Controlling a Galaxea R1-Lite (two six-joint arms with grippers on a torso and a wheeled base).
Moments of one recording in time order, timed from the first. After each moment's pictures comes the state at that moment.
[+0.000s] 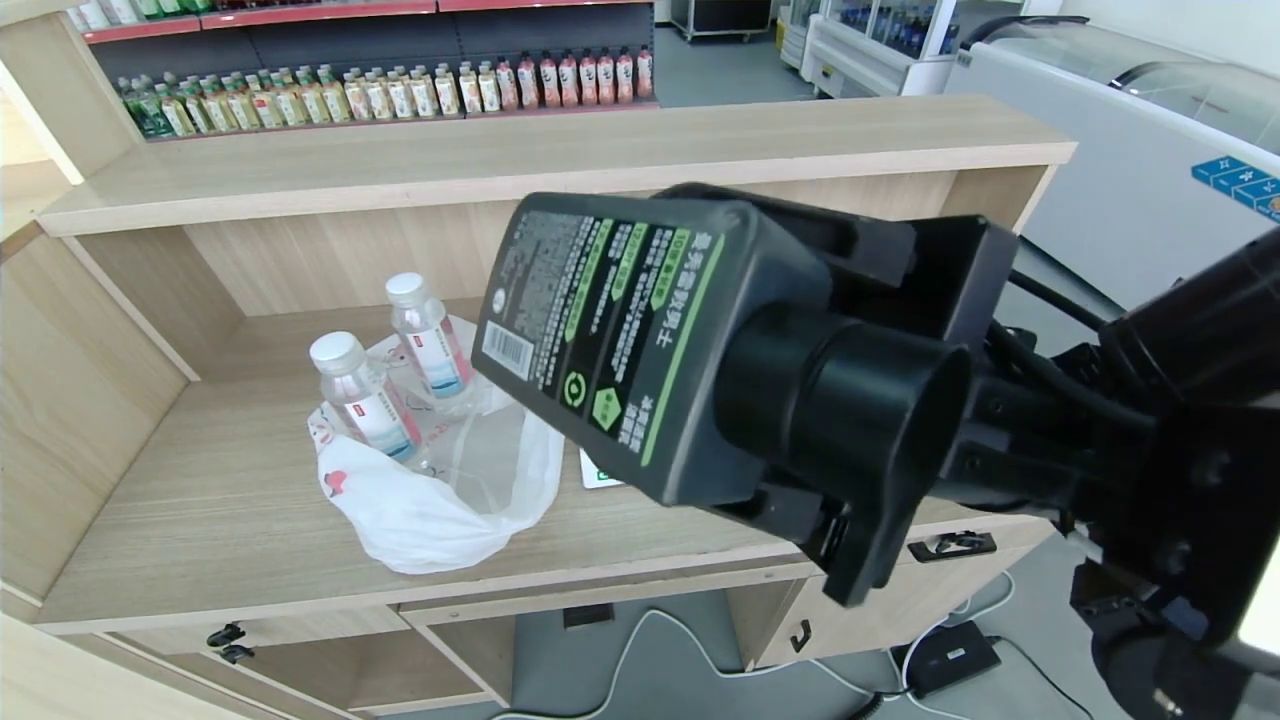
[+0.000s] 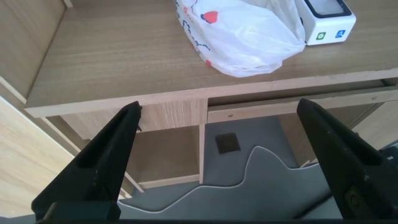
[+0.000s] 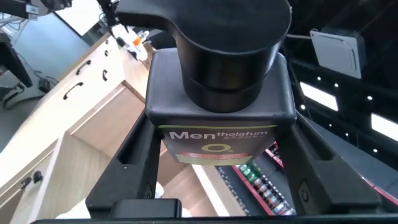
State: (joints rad) left arm 0.00 0.00 0.00 0.00 -0.05 0.00; right arm 0.84 1.73 -0.82 -1.55 0.86 -0.82
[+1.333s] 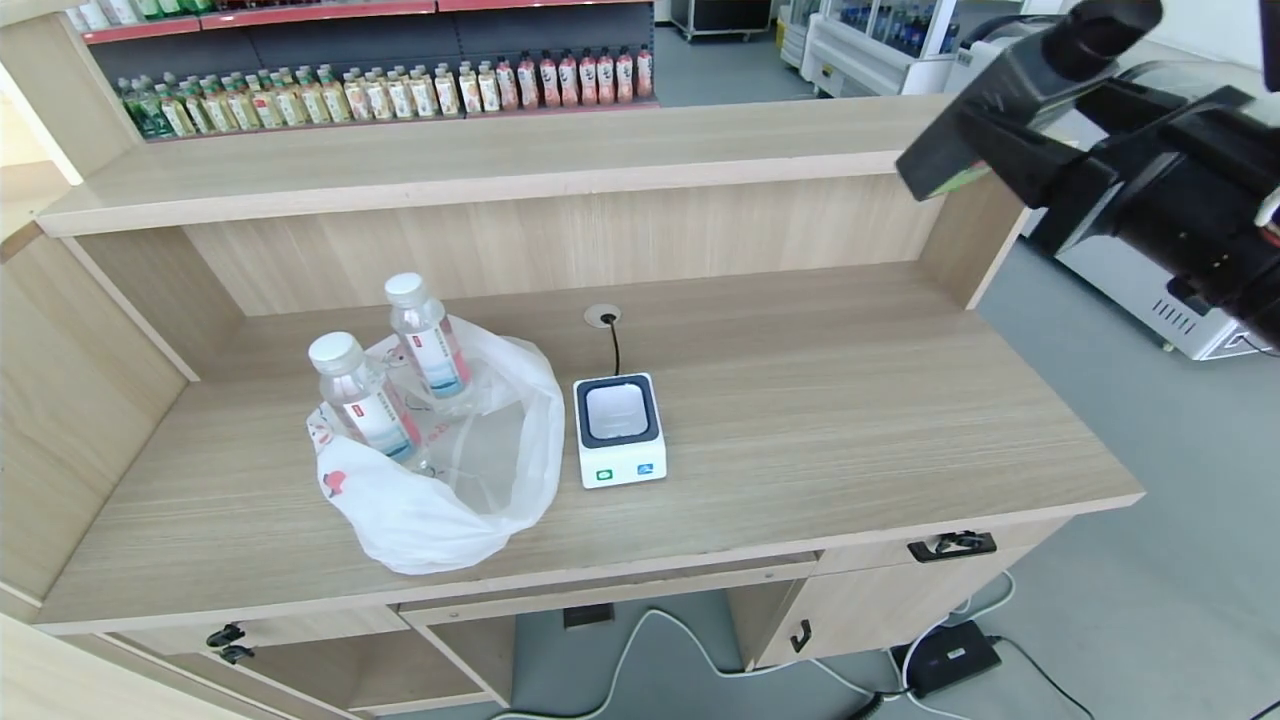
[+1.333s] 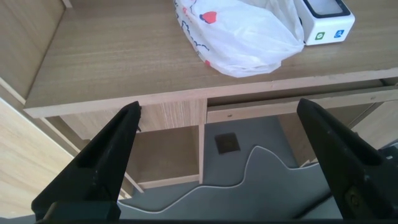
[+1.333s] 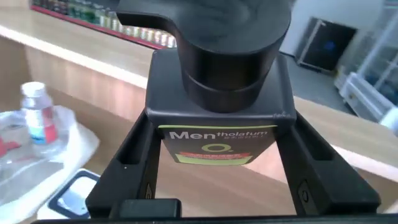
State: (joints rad) left arm 0.00 0.00 0.00 0.00 -0.05 0.00; right arm 0.34 1.45 -0.89 -1.00 0.14 -0.33
